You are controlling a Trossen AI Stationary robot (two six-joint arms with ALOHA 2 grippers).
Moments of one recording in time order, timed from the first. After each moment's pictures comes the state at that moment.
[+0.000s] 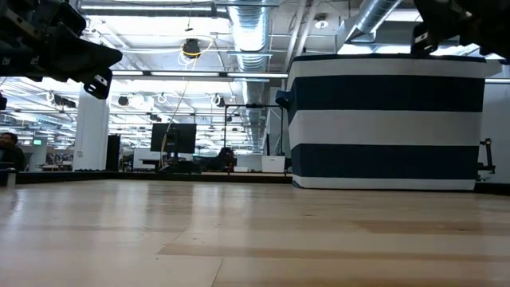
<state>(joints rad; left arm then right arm) -0.05 0.06 0.01 0.08 0.03 -0.14 0.12 0.36 0.10 0.46 -0.20 0.01</state>
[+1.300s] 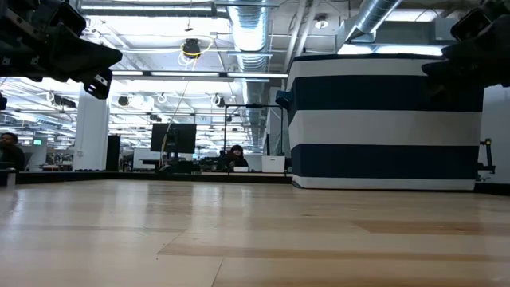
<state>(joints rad) -0.05 0.06 0.01 0.08 0.03 -0.14 0.04 0.01 0.08 -0.16 -0.18 0.24</state>
